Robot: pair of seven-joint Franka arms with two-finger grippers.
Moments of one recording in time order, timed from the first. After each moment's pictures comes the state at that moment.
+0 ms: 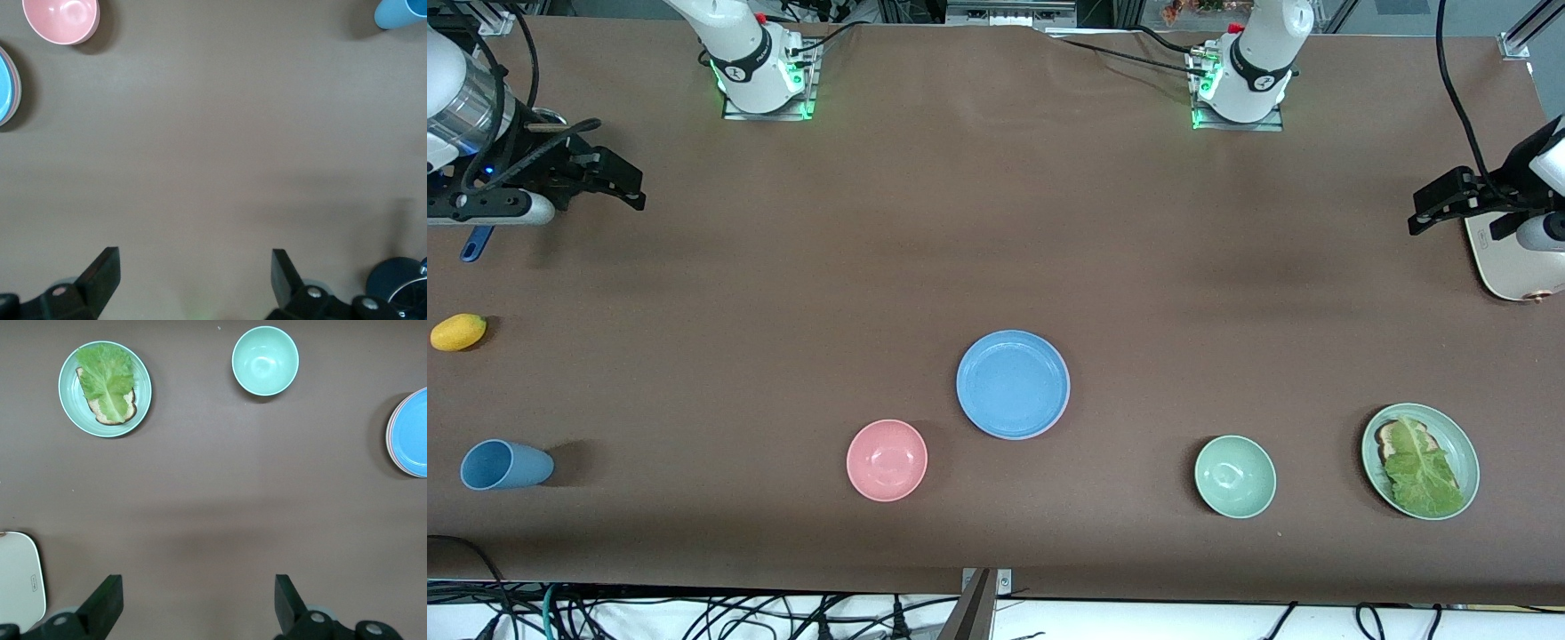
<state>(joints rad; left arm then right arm) 0.02 0.05 -0.01 -1.50 -0.01 1.53 0.05 0.05 -0.03 0.05 -1.66 0.01 1.57 0.08</state>
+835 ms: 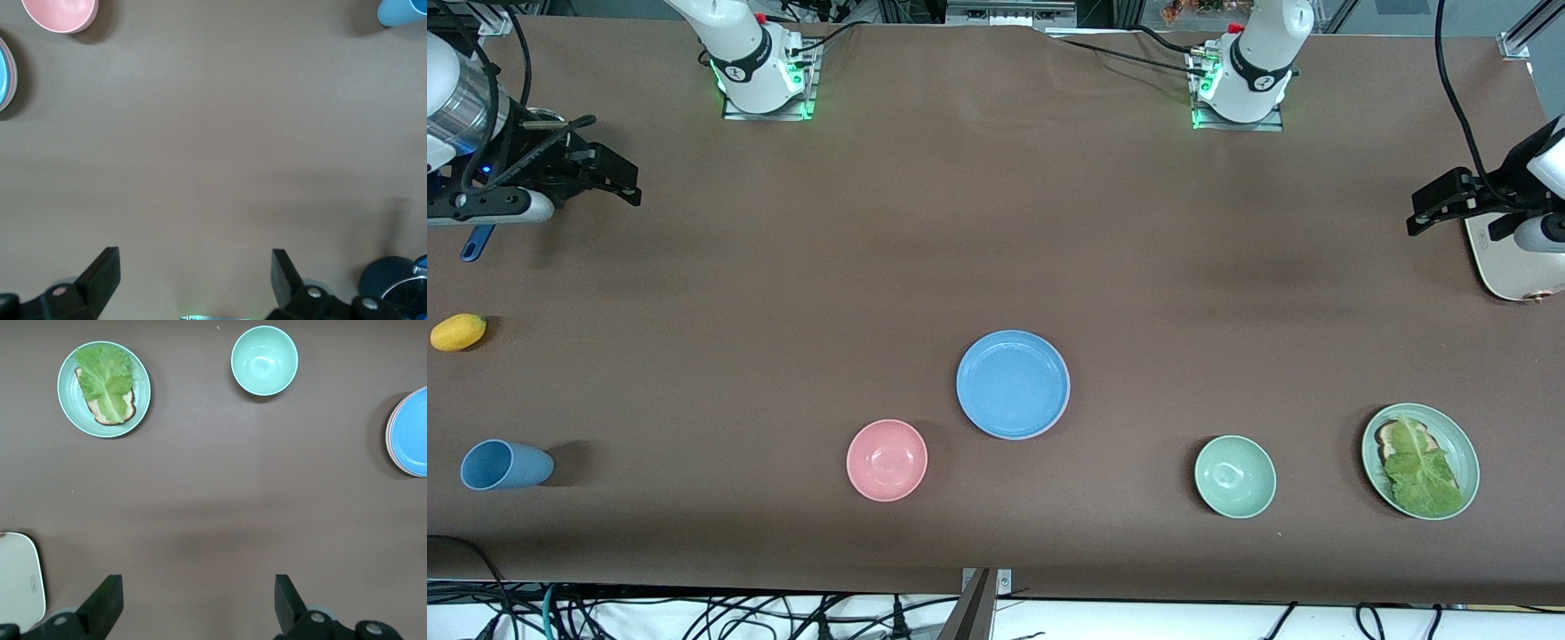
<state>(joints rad) 0.02 0.06 -0.01 -1.50 -0.01 1.53 0.05 0.05 -0.03 0.05 -1.66 0.01 1.56 0.05</state>
